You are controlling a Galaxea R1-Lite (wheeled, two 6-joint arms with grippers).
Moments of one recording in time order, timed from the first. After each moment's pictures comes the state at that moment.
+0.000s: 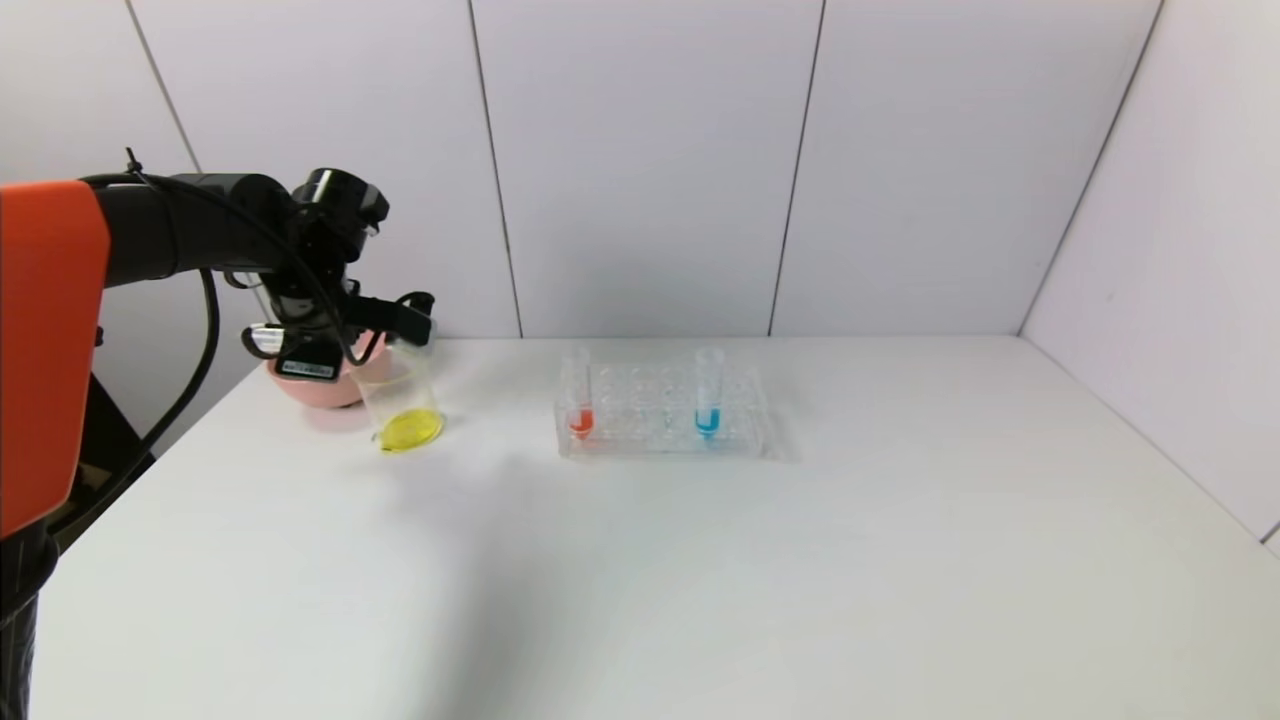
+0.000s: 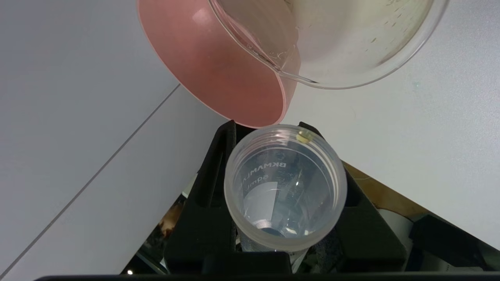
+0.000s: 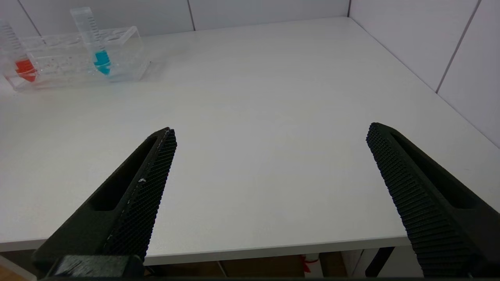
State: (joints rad) left arm -0.09 2.19 -2.02 0.72 0.48 1.47; right arm 0.00 0.00 0.00 0.00 -0.04 0.09
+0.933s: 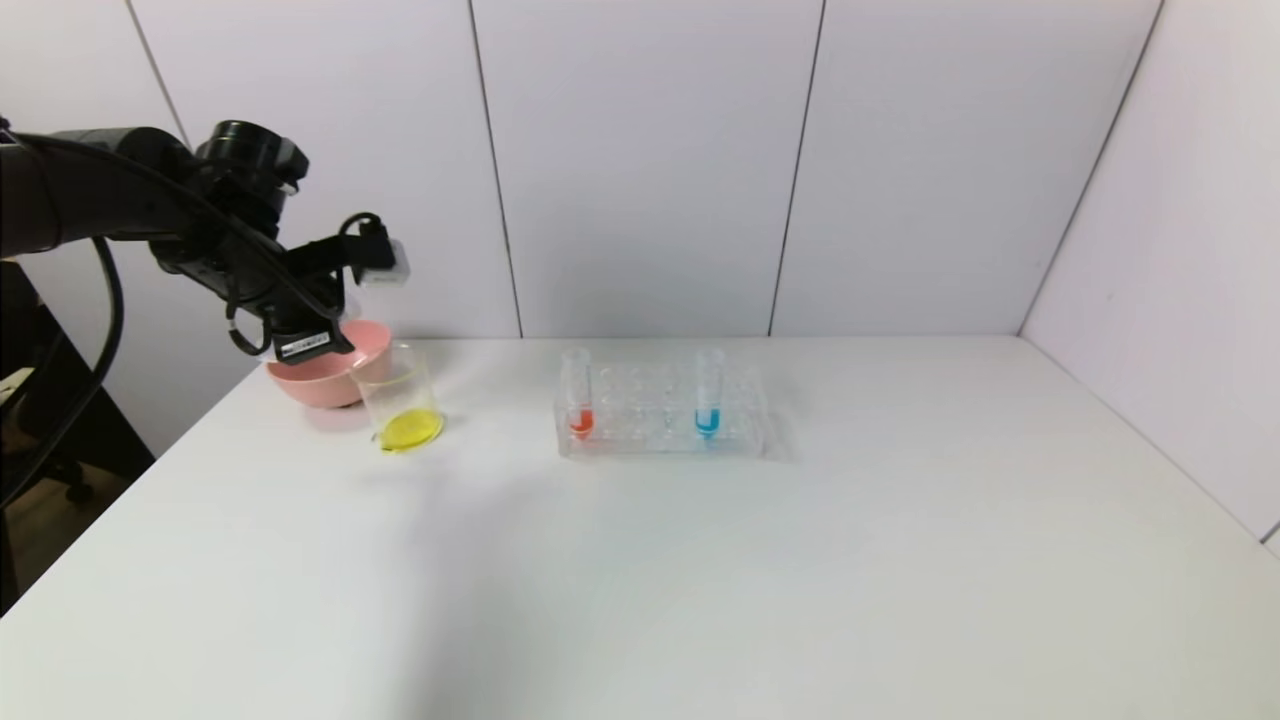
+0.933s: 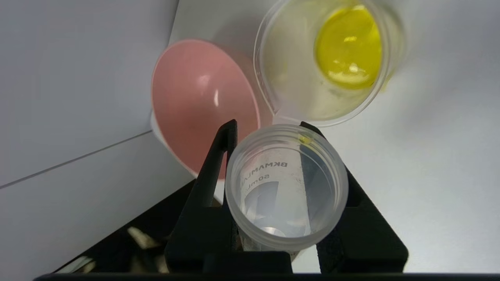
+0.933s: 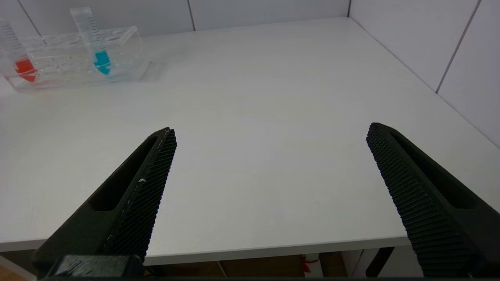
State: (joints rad) left arm 0.03 2.09 -2.00 0.72 -0.07 1.10; right arm 0.00 0.00 0.00 0.00 -0.04 0.09
